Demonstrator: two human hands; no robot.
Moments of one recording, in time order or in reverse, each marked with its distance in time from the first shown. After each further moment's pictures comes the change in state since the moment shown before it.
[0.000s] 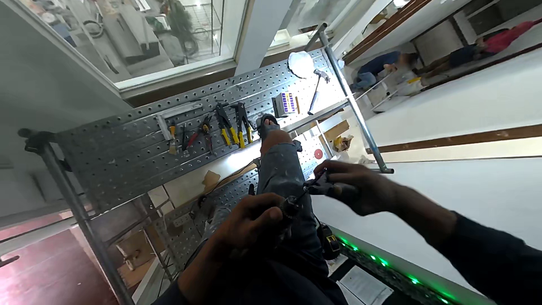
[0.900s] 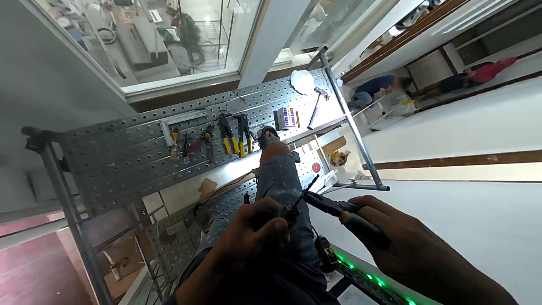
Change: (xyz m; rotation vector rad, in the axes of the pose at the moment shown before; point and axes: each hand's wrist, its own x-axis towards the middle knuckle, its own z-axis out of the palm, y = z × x) left_hand 0.002 -0.002 0.007 0.026 0.136 0.054; right_hand -0.033 -0.088 0.003 -0.431 0.174 0.473
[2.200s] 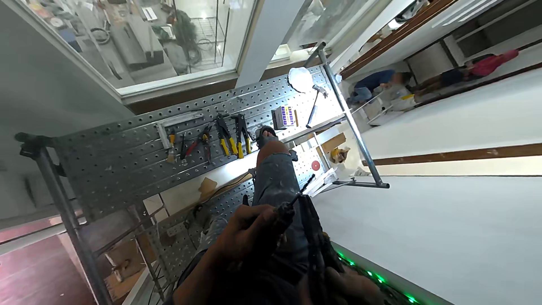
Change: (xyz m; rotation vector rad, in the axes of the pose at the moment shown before) left_hand 0.010 -0.003 -0.012 0.047 -0.025 -0.002; right_hand -0.026 -0.064 0.063 2.229 -0.502 0.348
